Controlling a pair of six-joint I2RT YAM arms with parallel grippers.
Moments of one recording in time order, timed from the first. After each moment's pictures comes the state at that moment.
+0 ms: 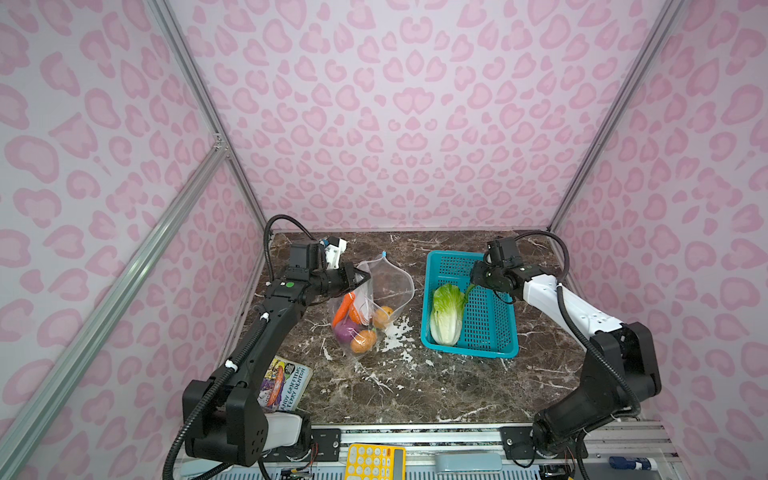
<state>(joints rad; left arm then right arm) -0.17 1.33 1.11 -0.44 0.73 -0.58 0.28 1.62 1.21 -0.50 0.09 0.52</state>
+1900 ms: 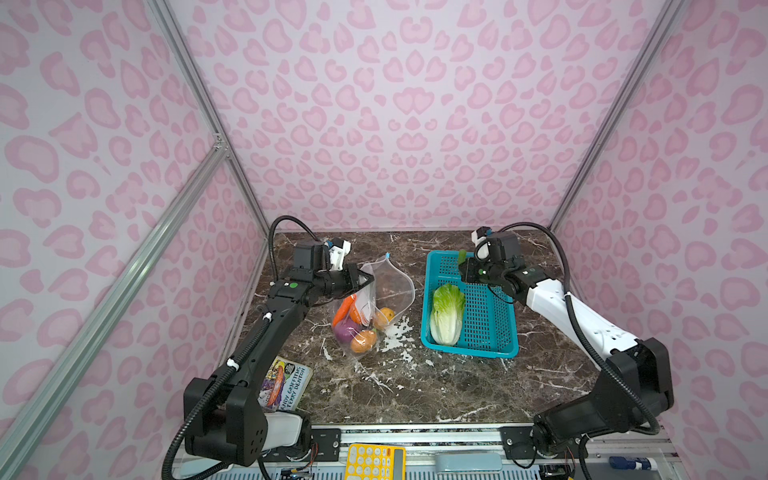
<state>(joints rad) -0.20 1.34 1.10 -0.43 0.72 -0.59 0.40 1.49 1.23 -0.41 -0.17 0.38</state>
